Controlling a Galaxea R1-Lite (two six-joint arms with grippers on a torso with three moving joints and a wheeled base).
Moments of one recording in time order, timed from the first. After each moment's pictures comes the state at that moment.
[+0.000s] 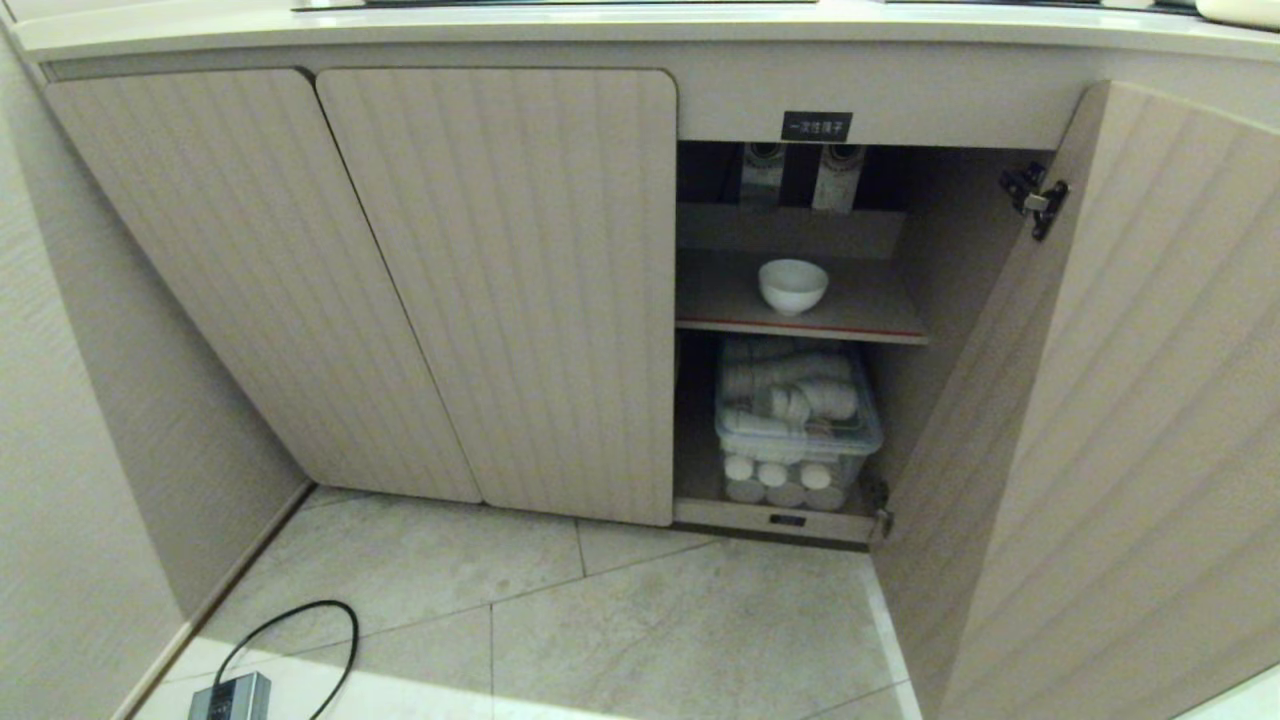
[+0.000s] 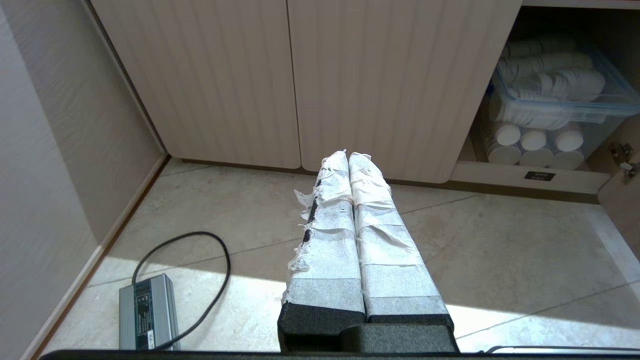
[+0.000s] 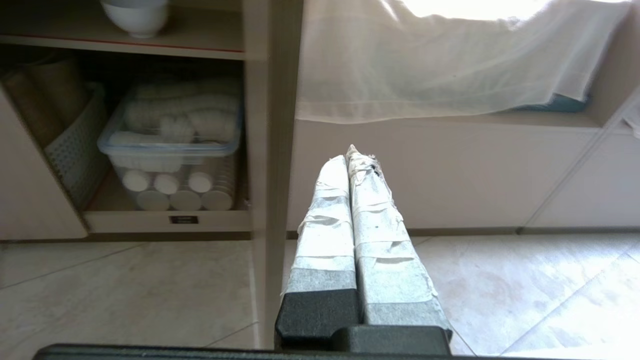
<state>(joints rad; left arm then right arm) 0.00 0.00 0.00 0.00 0.00 0.00 0.00 0.03 -0.01 -0.16 -0.28 -0.12</state>
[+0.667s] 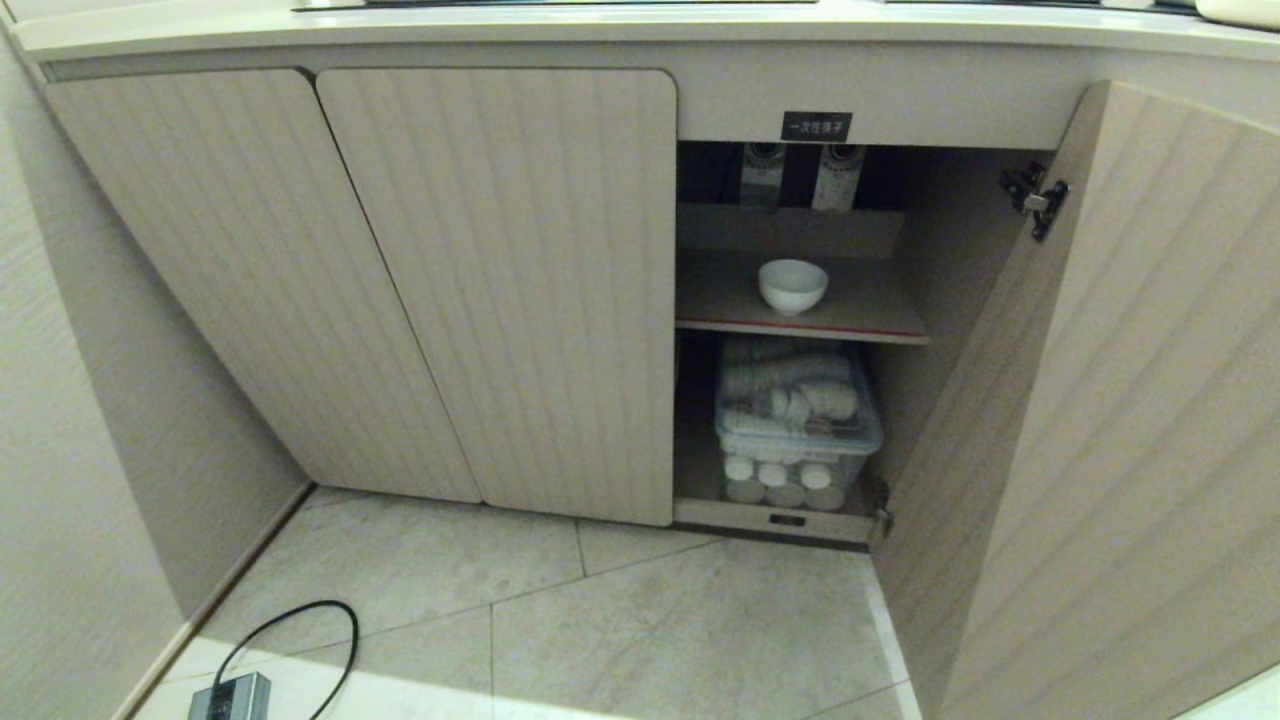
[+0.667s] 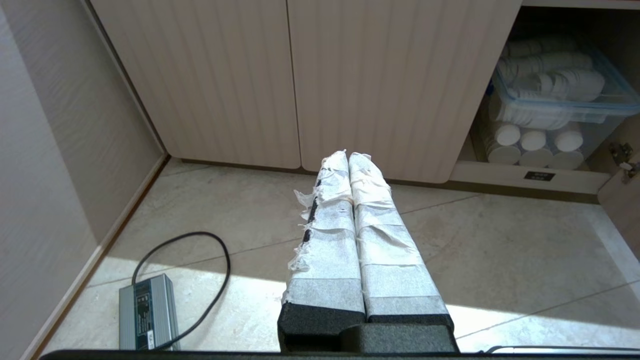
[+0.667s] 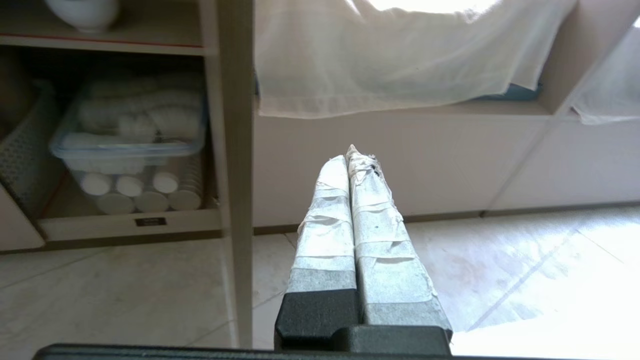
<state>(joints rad) 0.00 0.00 0.00 0.00 0.00 0.00 0.00 0.10 -0.06 -0.15 -0.37 -0.13</state>
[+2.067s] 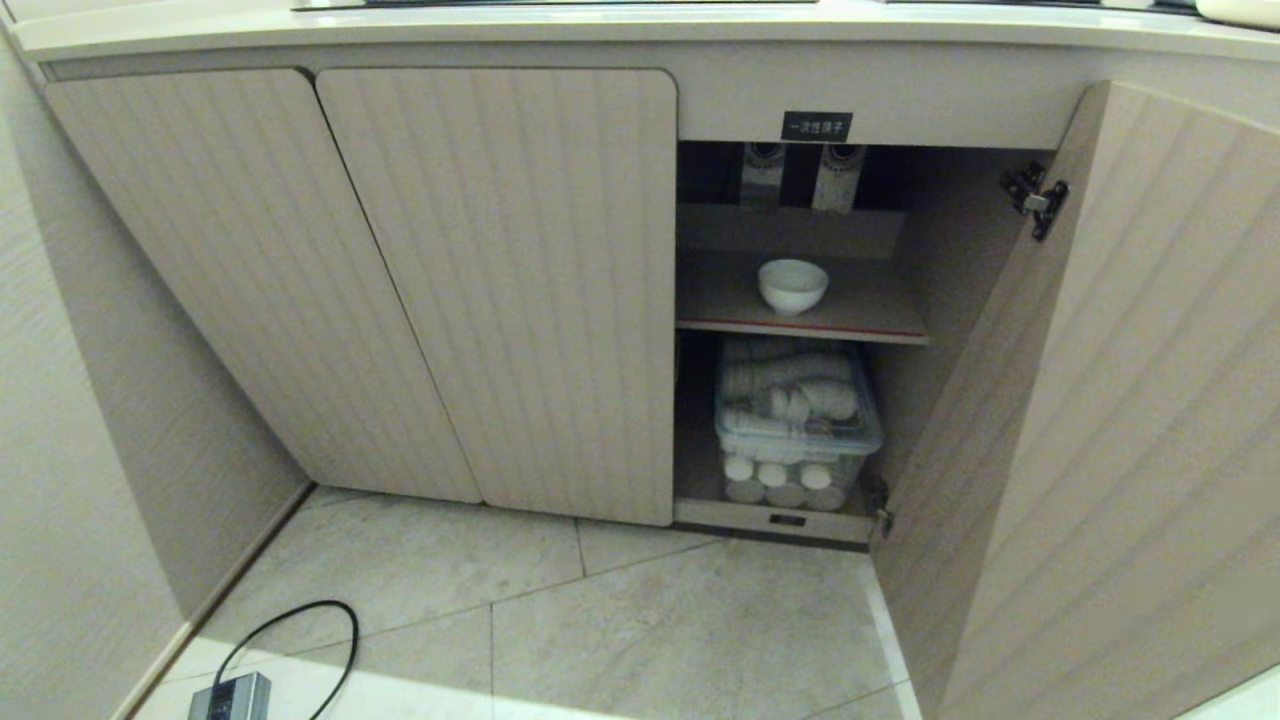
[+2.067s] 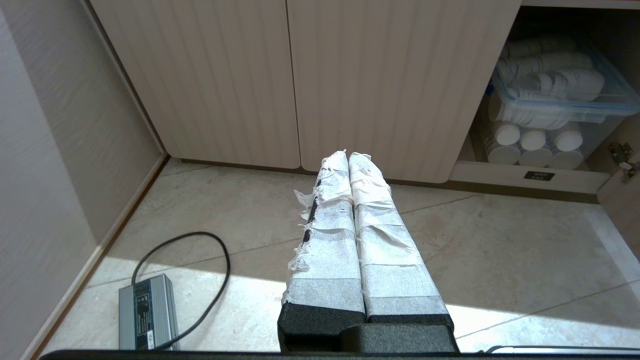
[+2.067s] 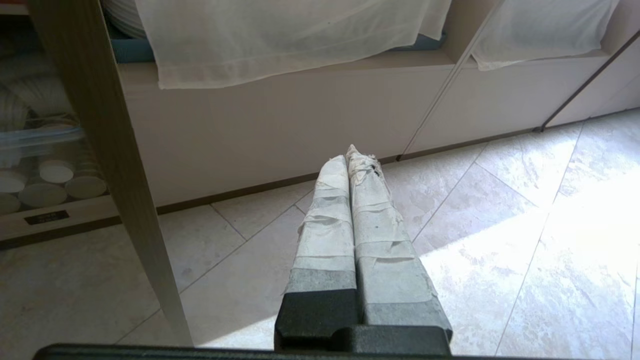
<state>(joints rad) 0.00 0.00 0.00 0.00 0.00 0.00 -0.22 0.41 -0.21 -0.16 -0.42 -0.14</state>
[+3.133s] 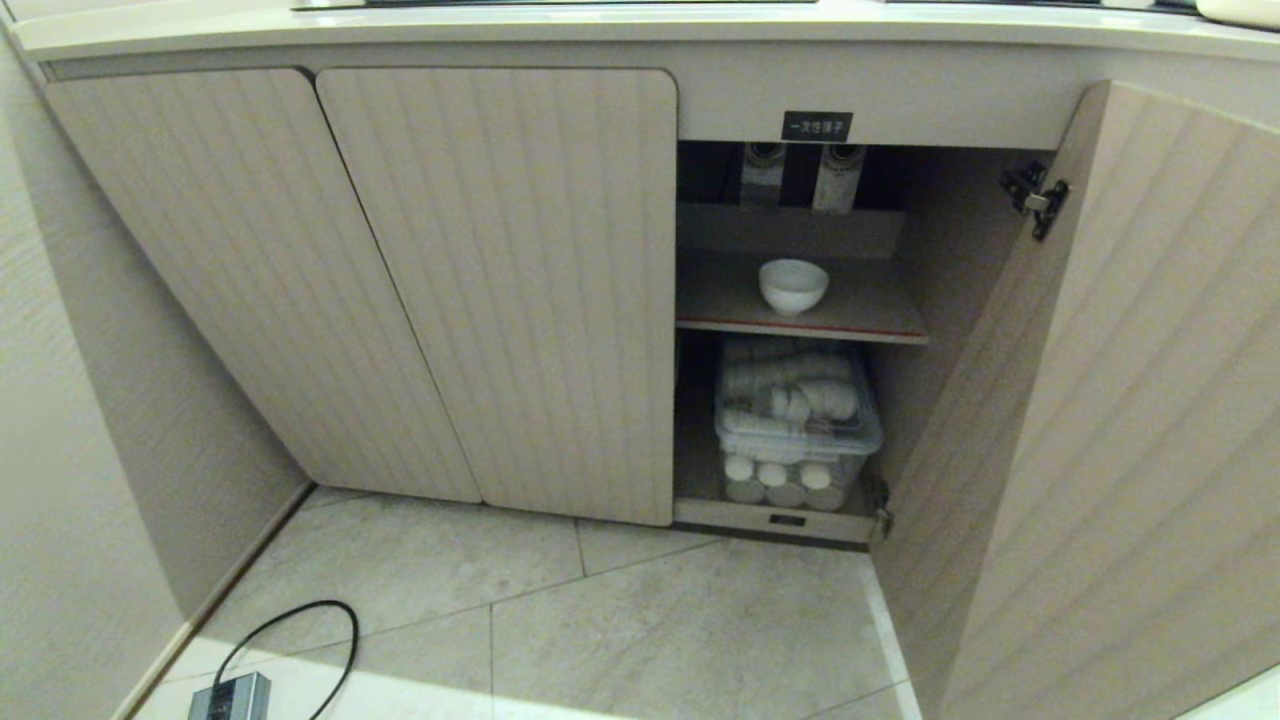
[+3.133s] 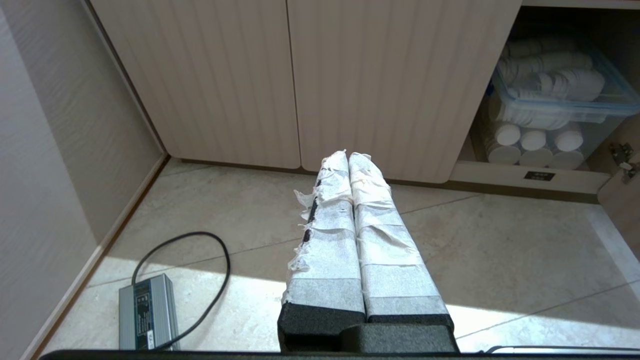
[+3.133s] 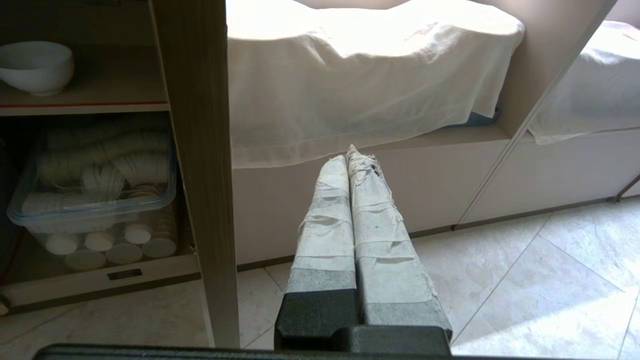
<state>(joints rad) 0.00 0.00 0.00 0.00 0.00 0.00 -0.24 0.54 -0.28 -0.37 -0.25 -0.11</state>
